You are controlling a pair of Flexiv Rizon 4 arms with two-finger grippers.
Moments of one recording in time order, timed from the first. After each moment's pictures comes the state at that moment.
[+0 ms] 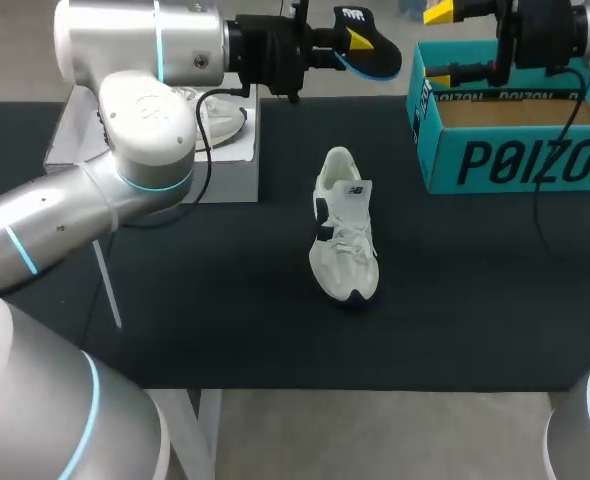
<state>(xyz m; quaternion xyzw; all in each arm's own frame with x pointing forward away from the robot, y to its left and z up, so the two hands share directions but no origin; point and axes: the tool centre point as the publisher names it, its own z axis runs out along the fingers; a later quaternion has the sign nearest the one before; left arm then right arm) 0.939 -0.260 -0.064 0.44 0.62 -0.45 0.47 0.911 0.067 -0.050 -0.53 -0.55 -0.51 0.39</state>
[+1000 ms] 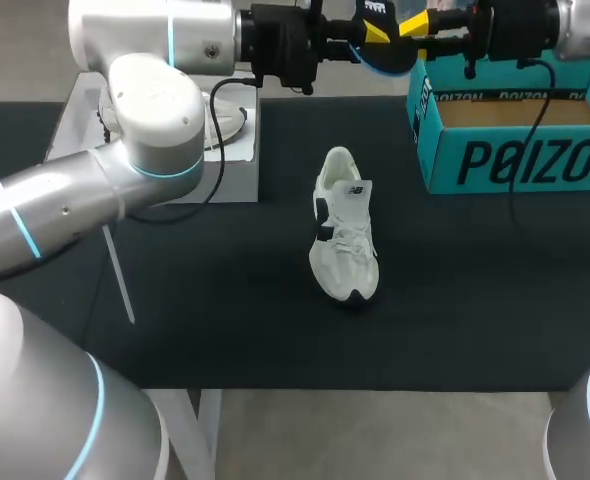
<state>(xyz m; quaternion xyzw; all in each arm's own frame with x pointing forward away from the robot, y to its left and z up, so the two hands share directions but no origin) 0.933 -0.280 -0.050 0.47 0.59 -0.46 0.47 0.921 0.098 -0.044 -0.50 -0.56 -0.51 0.42</state>
